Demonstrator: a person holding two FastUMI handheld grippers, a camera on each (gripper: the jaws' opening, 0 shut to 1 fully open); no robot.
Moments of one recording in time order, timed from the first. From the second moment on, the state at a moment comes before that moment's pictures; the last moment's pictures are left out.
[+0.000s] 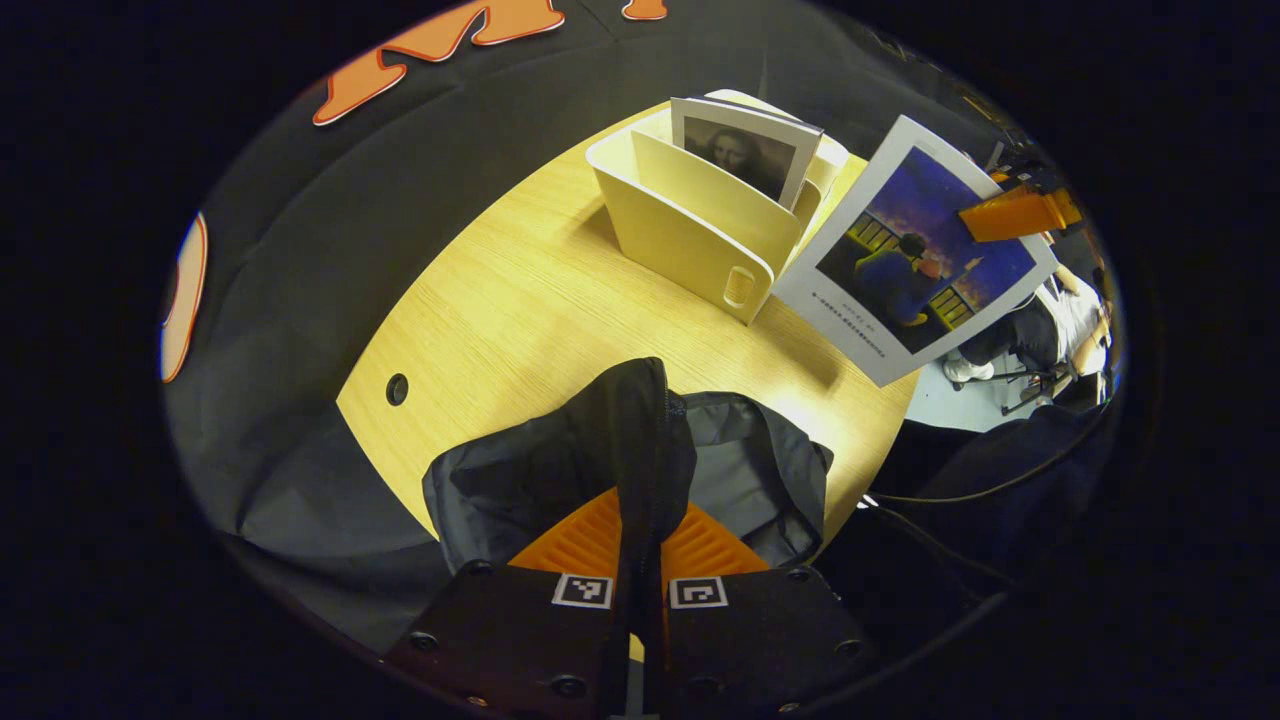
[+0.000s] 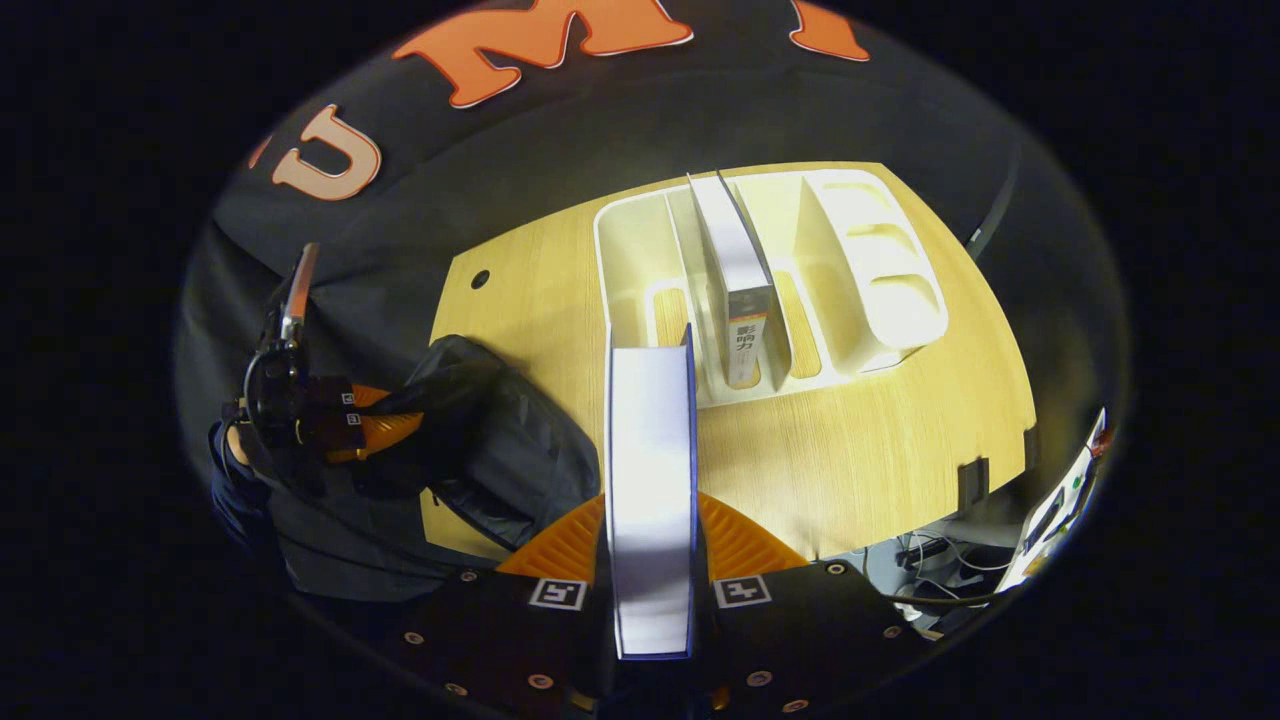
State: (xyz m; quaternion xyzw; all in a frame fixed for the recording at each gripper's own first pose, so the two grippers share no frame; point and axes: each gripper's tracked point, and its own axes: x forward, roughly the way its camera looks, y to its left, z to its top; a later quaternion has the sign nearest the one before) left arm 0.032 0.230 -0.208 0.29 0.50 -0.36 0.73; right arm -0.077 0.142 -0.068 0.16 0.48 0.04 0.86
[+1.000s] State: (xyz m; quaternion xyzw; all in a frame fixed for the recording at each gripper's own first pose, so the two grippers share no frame) left arm 0.034 0.238 -0.187 0.22 0.50 -0.34 0.77; right arm -0.046 0.277 -0.108 0.44 0.39 0.17 0.79
